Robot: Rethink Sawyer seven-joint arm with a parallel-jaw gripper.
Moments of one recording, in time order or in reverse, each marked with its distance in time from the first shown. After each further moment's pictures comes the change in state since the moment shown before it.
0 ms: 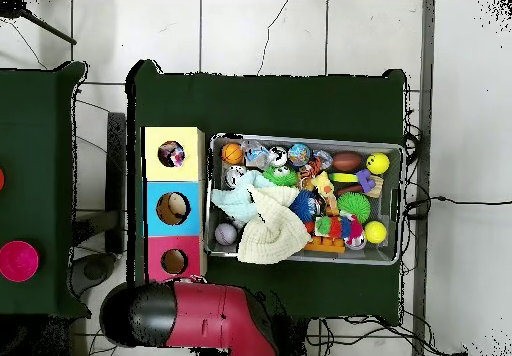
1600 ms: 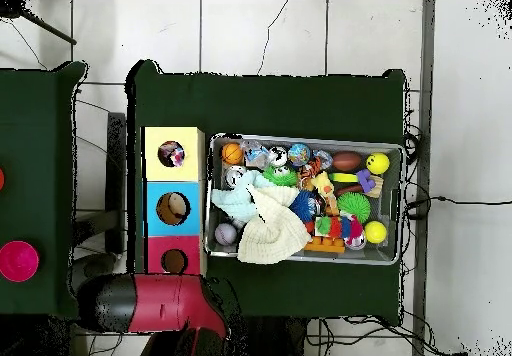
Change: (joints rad) arm 0.142 0.165 0.005 -0.042 0.111 -0.099 0.000
